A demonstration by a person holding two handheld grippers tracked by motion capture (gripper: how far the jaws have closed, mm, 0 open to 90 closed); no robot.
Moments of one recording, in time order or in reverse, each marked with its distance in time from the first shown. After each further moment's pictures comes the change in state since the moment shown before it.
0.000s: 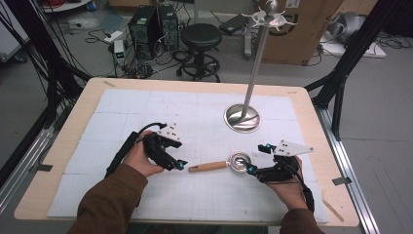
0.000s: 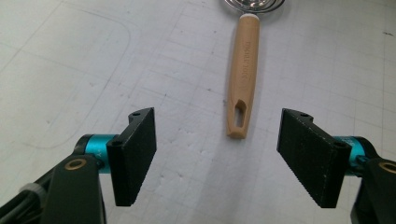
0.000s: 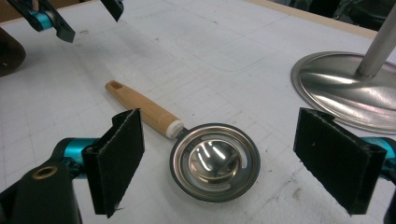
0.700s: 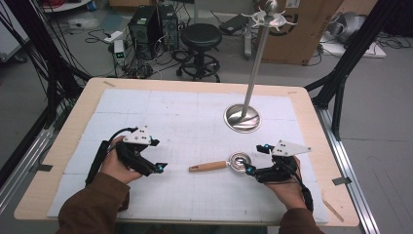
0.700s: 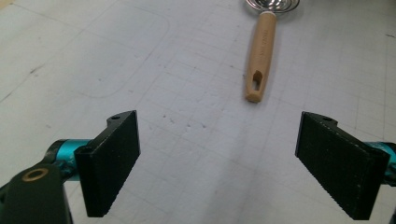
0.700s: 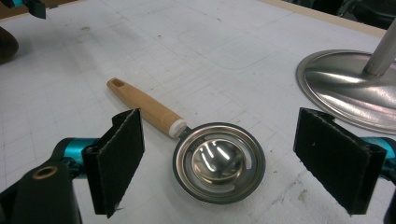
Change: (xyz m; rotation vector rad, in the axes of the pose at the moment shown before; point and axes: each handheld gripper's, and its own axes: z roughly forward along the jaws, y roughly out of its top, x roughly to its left) left arm 0.003 -0.050 -0.042 -0.141 0.089 -0.059; right arm 0.001 0.000 0.003 0.010 0.007 -0.002
